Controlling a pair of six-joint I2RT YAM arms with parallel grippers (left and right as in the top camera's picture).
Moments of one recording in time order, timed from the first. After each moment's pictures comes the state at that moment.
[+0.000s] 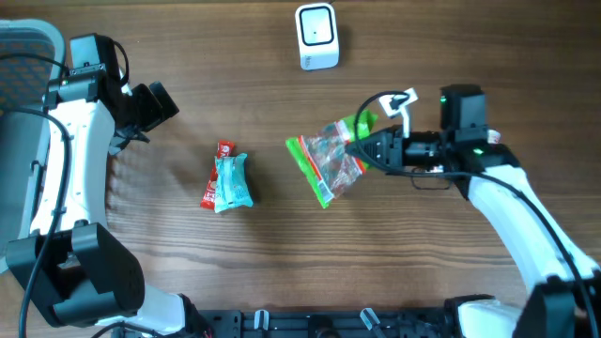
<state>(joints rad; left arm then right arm) 0.19 1.70 1.45 -1.01 0.04 -0.40 0.11 1.41 0.87 -0.27 -1.16 0.14</state>
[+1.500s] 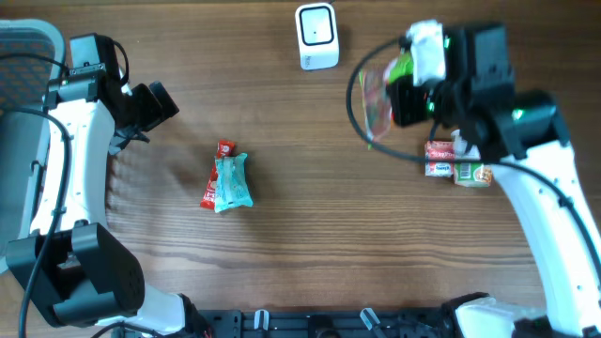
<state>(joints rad) 0.19 1.70 1.45 -1.01 0.04 -0.40 0.28 1.45 1.60 -0.97 -0.17 0.03</state>
